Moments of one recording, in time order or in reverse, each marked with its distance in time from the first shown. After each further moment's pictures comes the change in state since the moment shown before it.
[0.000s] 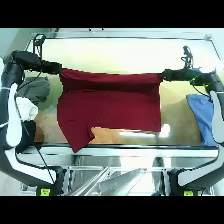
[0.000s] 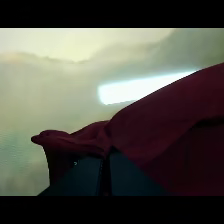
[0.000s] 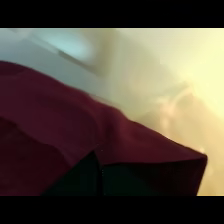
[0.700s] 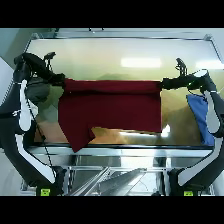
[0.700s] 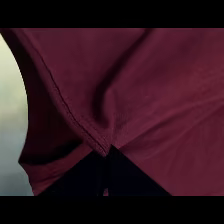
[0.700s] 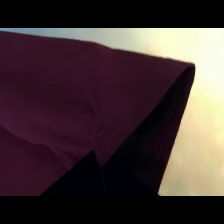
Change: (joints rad) left arm 0.022 -0.215 0.153 0.047 0.389 -0.130; right arm -0.016 -0.125 0.050 -0.155 0.120 0.068
